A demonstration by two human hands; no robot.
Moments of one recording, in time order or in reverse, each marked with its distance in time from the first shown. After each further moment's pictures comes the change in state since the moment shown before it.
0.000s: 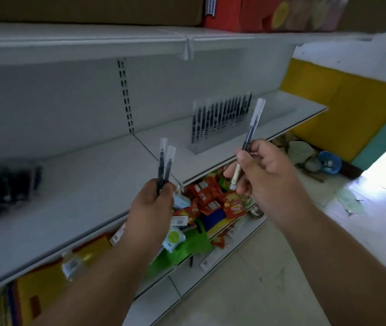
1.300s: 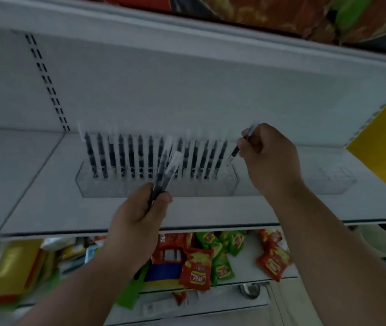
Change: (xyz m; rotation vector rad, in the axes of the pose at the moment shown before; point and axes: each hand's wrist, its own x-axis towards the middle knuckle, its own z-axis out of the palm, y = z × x) left_hand 0.167 0.023 0.307 0.066 0.382 0.056; right_hand 0.396 0.174 -0.175 -0.404 -0.207 -0.348
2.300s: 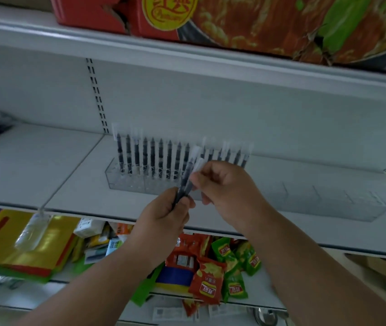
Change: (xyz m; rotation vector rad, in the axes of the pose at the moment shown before) left_hand -0.017 0.018 0.030 -0.168 0.000 -0.064; right_hand -0.043 -0.042 0.021 0.517 -0.597 -0.018
